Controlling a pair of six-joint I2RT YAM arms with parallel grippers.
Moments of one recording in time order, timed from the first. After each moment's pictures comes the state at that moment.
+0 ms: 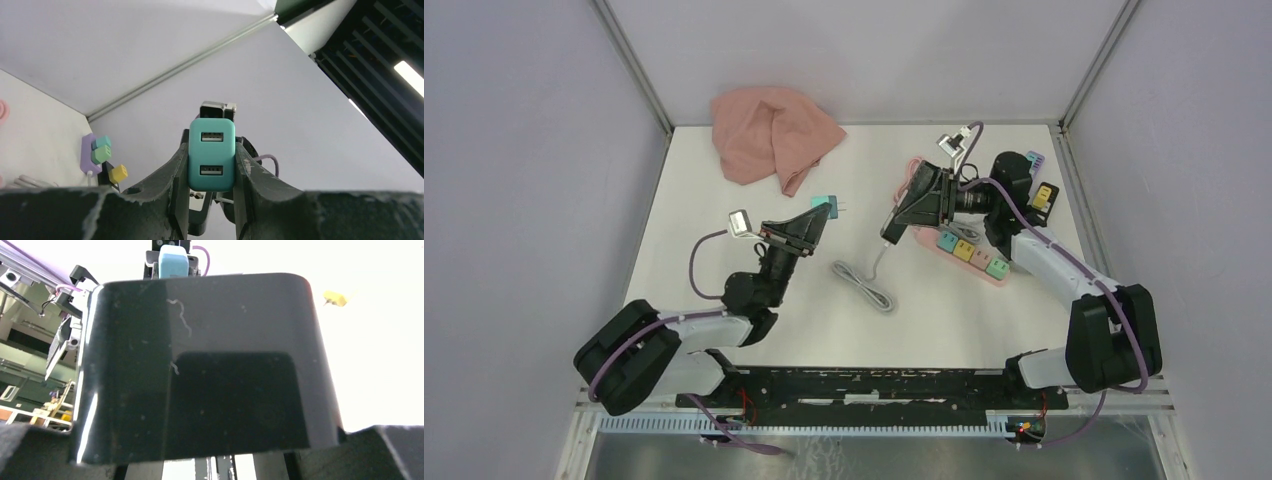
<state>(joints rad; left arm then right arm) -0.76 1.27 0.28 1.52 -0.23 -1.14 0.26 1.39 0.88 0.46 -1.23 0.76</state>
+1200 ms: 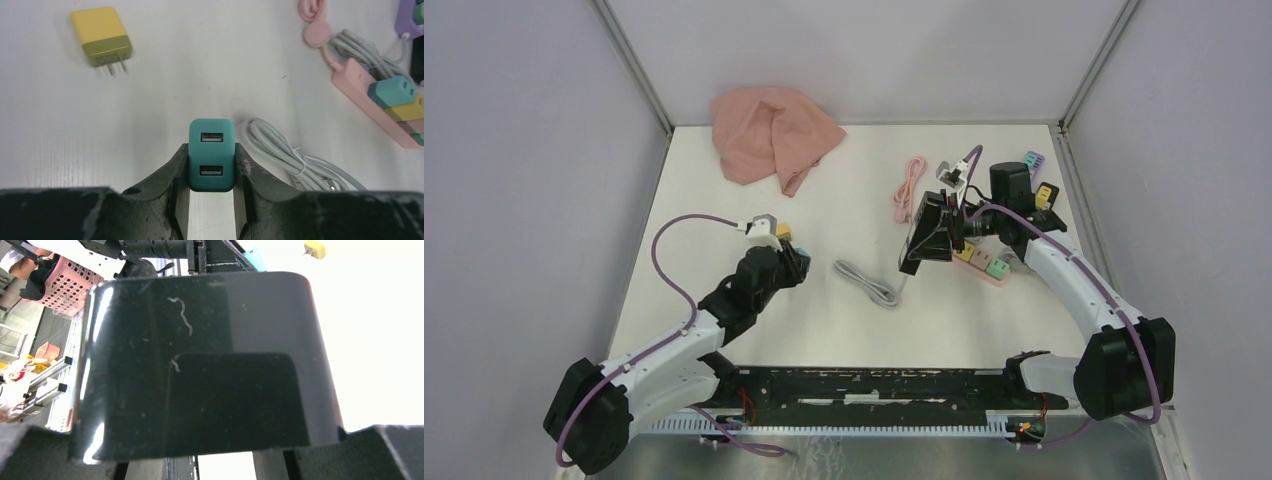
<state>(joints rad) -0.63 0.89 0.38 0.07 -0.29 -0.62 0.23 1.26 0.96 -0.38 -1.23 -0.11</state>
